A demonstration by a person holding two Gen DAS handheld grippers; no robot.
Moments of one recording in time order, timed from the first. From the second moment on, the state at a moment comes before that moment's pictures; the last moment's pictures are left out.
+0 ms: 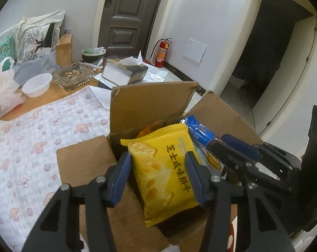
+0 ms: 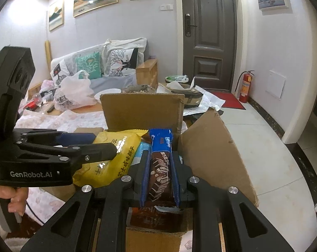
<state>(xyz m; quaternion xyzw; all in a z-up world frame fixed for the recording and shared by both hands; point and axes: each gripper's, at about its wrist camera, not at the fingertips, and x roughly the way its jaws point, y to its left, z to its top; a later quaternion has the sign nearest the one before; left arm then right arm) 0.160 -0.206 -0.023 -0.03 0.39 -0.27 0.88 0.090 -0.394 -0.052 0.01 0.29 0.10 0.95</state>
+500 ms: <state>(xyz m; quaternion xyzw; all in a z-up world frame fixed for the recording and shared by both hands) 0.168 -0.207 -0.026 -0.04 0.40 -0.27 0.88 0.109 -0.396 -0.064 0.02 0.33 0.09 0.94</state>
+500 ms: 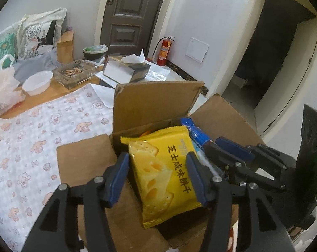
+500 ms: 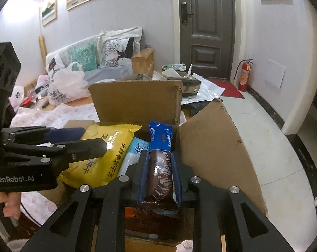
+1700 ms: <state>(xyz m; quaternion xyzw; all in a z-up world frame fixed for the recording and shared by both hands) 0.047 -0.084 0.021 -0.02 0.23 -0.08 0.97 0.011 -0.340 -0.008 0.01 0.14 0.20 0.97</state>
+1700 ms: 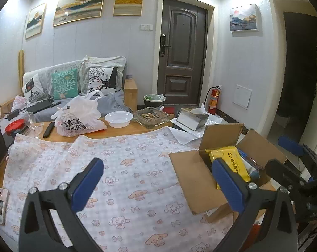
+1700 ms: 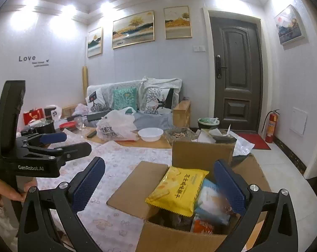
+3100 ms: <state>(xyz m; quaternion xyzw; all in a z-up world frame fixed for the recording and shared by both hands) 0.037 -0.085 0.027 -0.03 0.21 -0.08 0.97 0.006 -0.343 -0.007 0.02 0.14 0.20 0.97</state>
